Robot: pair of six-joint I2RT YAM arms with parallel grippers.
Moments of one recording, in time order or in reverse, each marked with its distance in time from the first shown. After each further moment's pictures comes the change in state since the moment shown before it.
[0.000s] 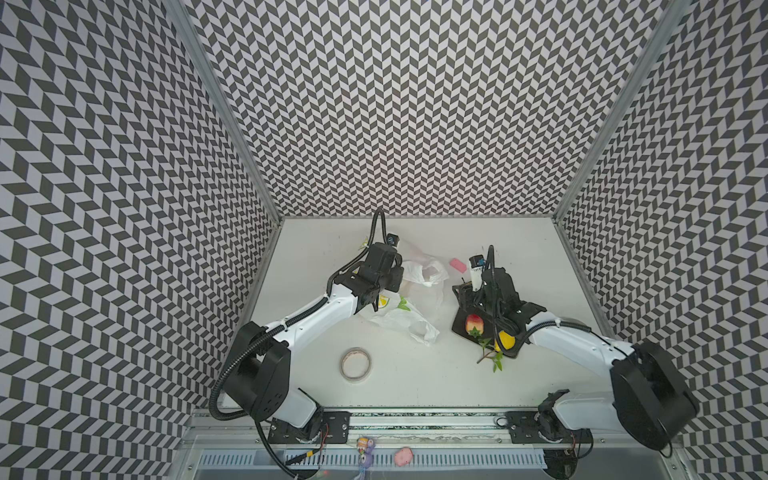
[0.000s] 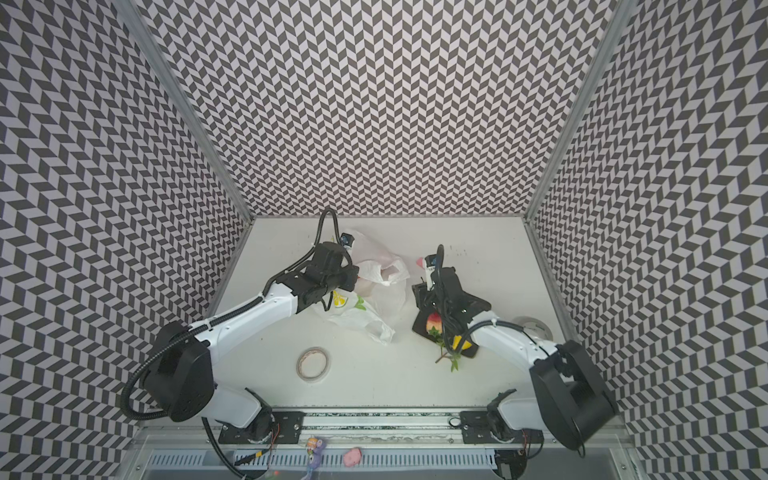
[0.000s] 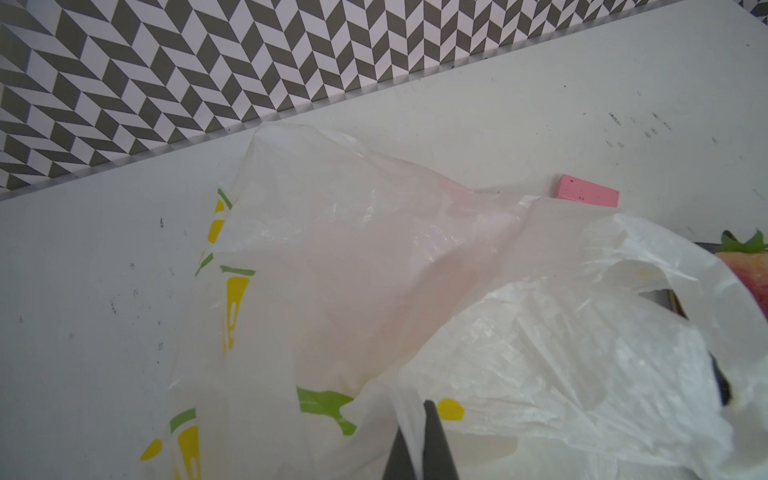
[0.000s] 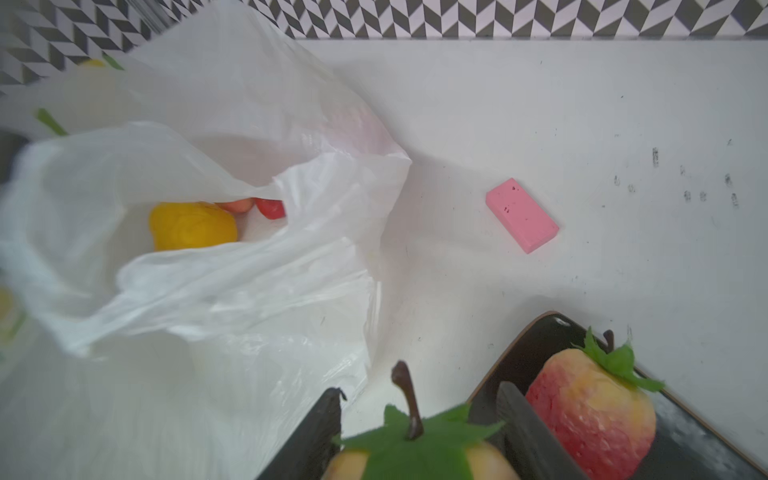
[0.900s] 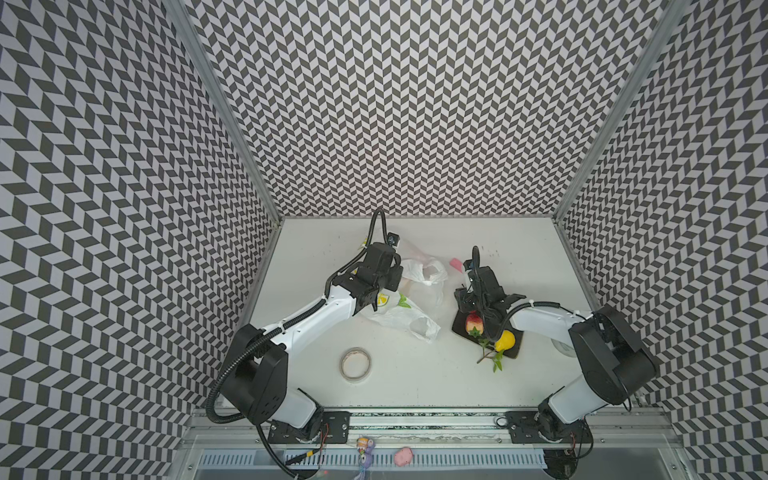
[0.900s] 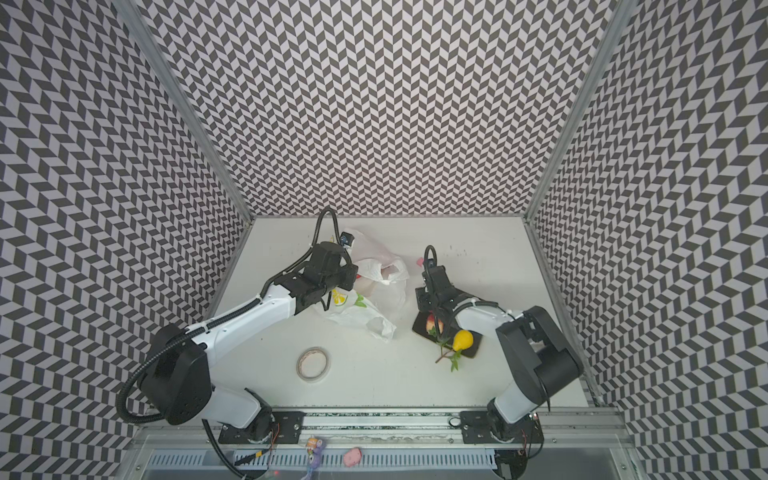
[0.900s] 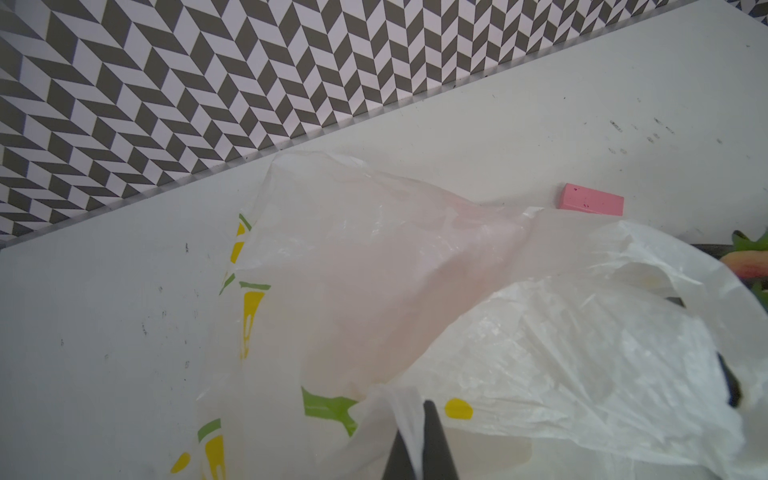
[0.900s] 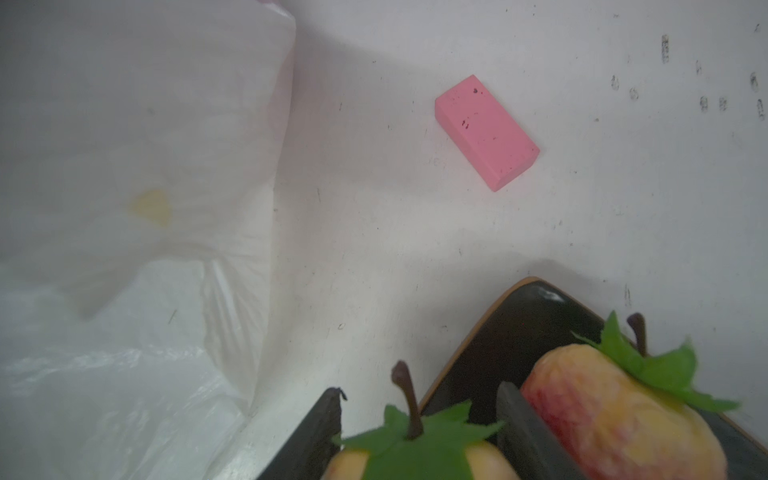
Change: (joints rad) left arm 0.000 -0.019 -0.010 0.034 -0.024 0.056; right arm -0.020 0.179 0.047 -0.039 0.093 -0.001
